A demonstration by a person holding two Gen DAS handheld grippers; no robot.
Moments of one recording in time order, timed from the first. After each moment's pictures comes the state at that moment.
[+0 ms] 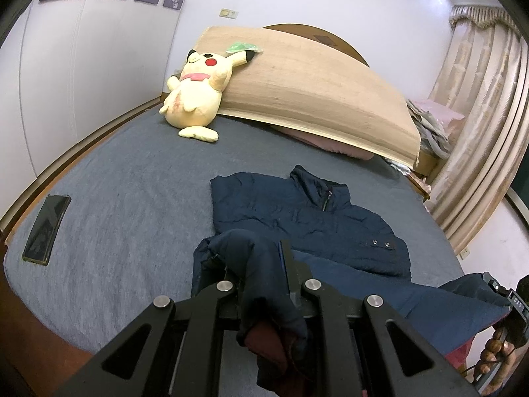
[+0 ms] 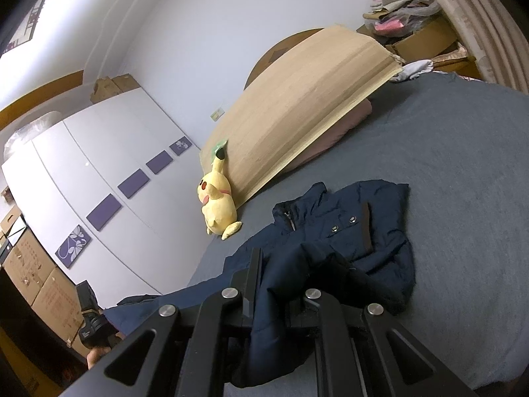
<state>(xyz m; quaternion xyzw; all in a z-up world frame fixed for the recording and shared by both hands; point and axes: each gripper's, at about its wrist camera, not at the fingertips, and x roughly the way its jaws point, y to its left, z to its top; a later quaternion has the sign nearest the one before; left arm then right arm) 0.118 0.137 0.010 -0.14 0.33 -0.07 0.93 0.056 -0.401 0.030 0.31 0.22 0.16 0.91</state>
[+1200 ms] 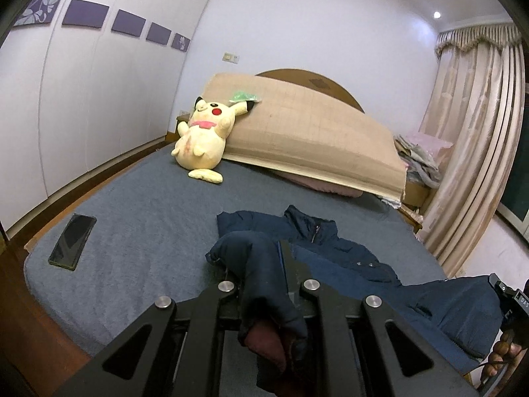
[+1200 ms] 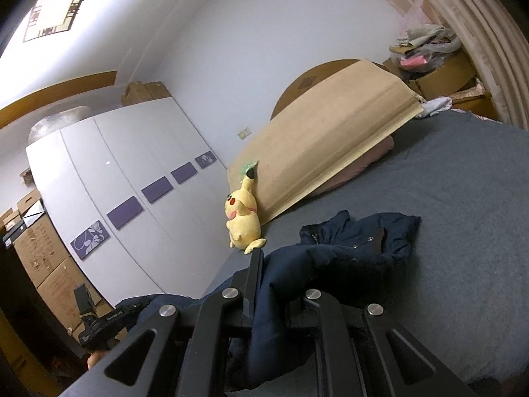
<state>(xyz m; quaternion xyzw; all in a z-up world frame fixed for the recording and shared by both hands) 0.035 0.149 0.050 -0.15 0.23 -0.06 0.96 -0.023 -0.387 0.078 0.27 0.15 0.19 0.93</state>
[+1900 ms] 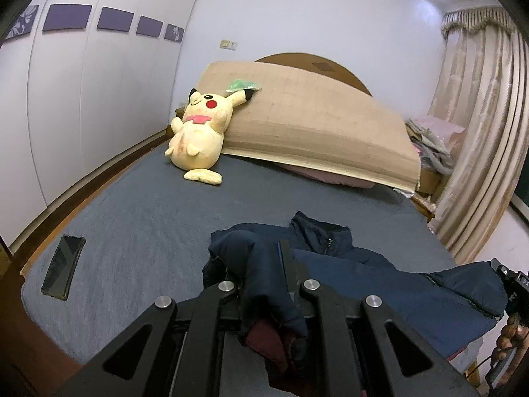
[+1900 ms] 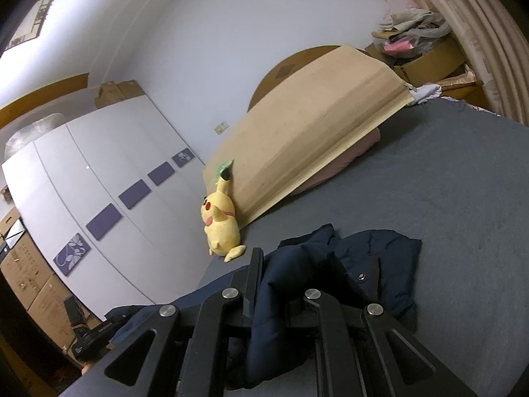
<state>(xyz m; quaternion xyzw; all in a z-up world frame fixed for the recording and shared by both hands) 0.126 0.132 0.057 -0.12 0.27 -0.05 0.95 0.086 -0.405 0.093 0.29 0.20 0.15 0.93</state>
